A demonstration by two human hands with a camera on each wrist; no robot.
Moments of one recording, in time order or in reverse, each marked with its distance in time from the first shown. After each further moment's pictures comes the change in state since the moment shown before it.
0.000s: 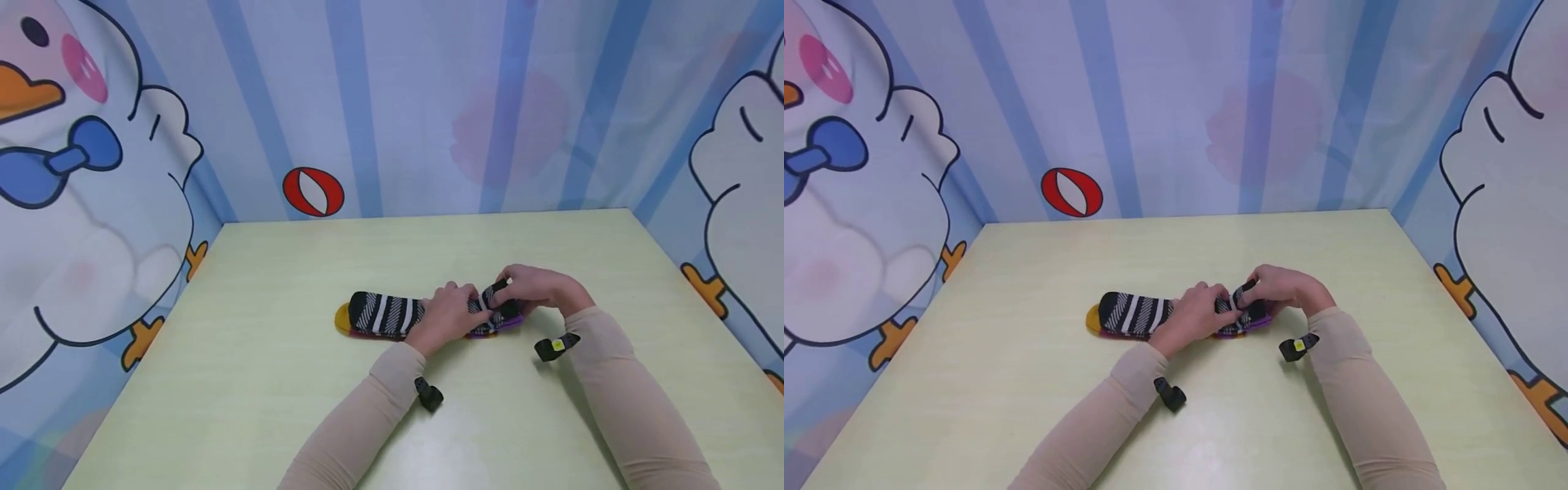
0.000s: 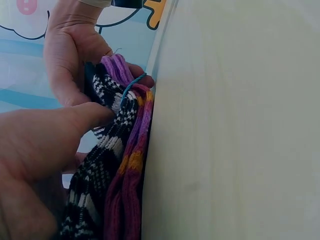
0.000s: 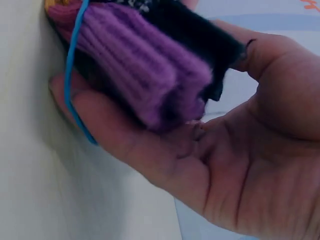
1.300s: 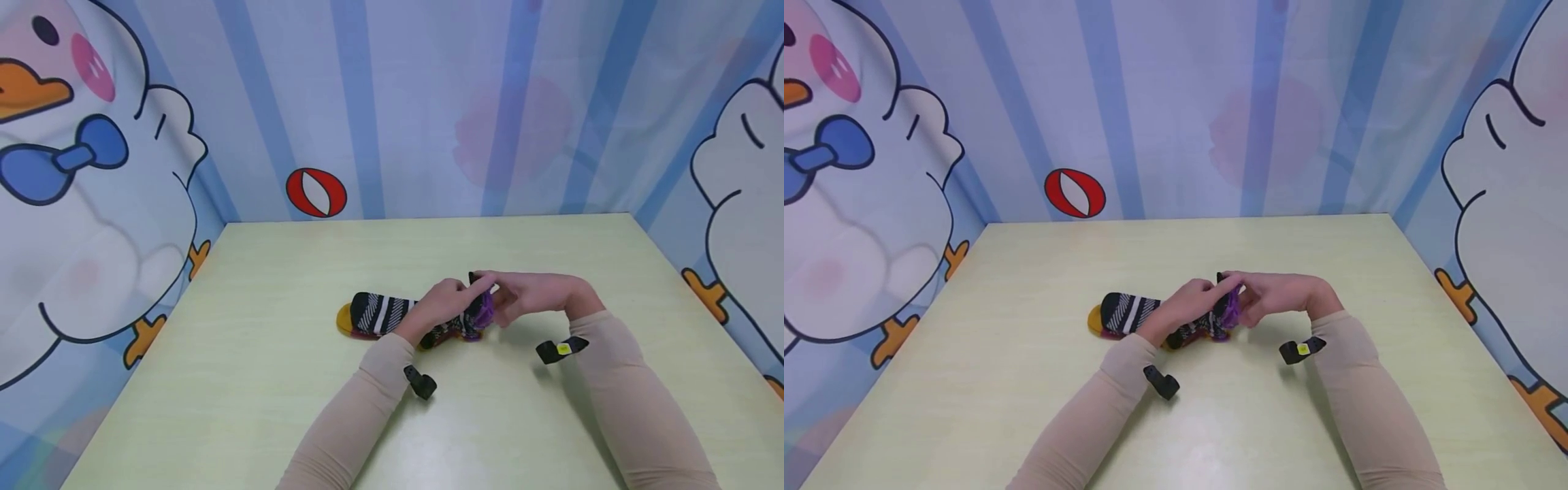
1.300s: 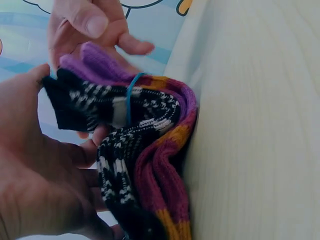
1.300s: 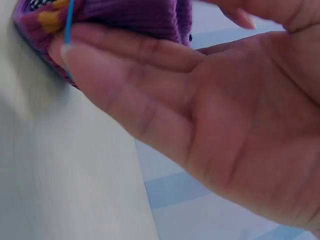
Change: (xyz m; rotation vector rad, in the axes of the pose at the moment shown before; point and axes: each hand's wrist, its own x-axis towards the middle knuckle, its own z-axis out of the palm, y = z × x) left_hand 0.005 -0.016 -0.027 -0.593 -0.188 -0.089; right_hand -0.026 -0.018 0.002 -0.103 -0.317 -0.330
